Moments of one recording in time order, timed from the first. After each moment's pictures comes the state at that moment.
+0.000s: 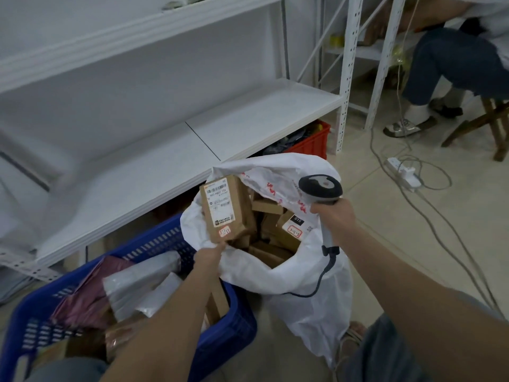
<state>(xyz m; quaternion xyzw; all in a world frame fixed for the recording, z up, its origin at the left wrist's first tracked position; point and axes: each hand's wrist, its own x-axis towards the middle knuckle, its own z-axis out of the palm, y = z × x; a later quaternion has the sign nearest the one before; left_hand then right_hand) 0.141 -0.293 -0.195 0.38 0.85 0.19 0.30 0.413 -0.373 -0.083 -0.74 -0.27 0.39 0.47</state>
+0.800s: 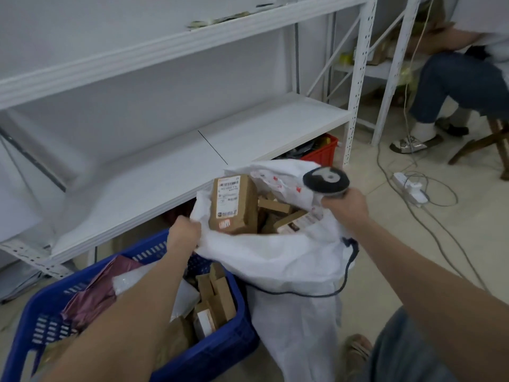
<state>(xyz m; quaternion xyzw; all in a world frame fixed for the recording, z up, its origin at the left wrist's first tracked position) 0.096 -0.272 -0.095 0.51 0.79 0.20 0.26 0.418 -0.369 -0.048 -0.76 -0.36 0.32 0.44</state>
